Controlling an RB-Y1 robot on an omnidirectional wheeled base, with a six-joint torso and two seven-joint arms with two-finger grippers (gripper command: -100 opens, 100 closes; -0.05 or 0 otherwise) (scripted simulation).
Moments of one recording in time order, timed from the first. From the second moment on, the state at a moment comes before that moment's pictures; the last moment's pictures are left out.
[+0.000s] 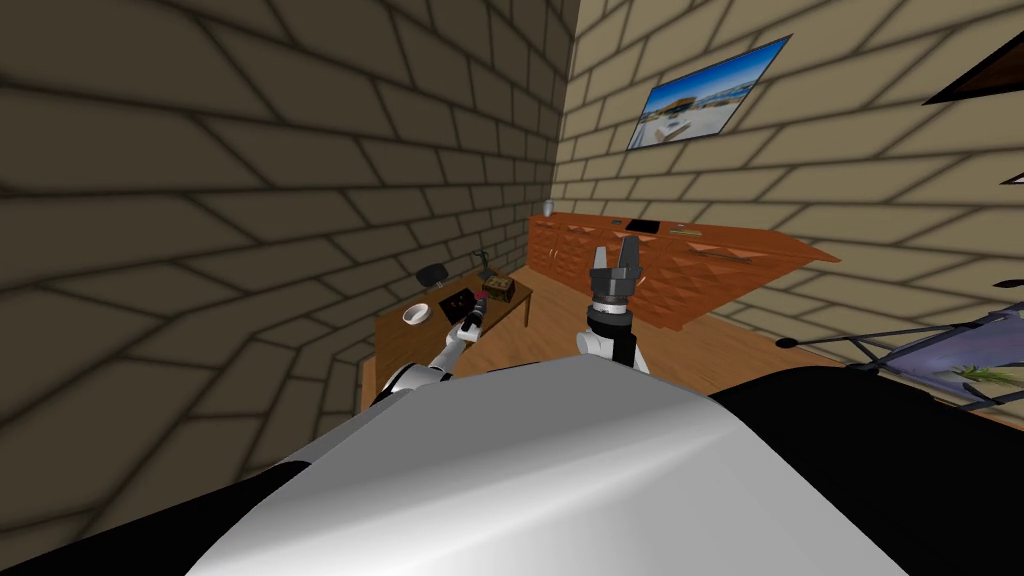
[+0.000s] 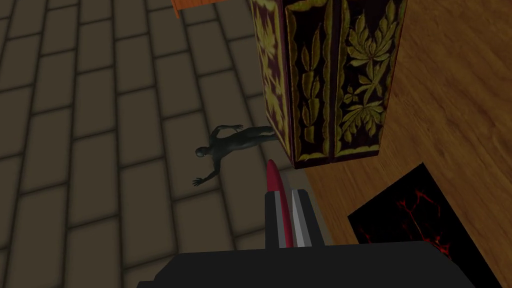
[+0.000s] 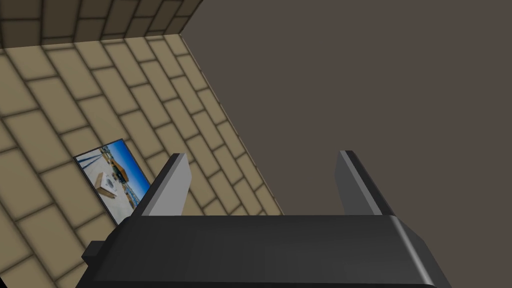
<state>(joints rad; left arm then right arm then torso) -0.48 0.13 -0.27 -0.63 0.08 -0.30 0.09 0.46 0.00 -0.05 -2.33 0.00 -0.63 0.08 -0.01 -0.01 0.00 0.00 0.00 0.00</state>
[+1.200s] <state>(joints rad) -0.60 0.11 -0.18 -0.66 0.17 -0.01 0.07 0.46 0.00 -0.05 -2.33 0.00 -0.63 0.08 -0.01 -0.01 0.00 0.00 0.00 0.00</state>
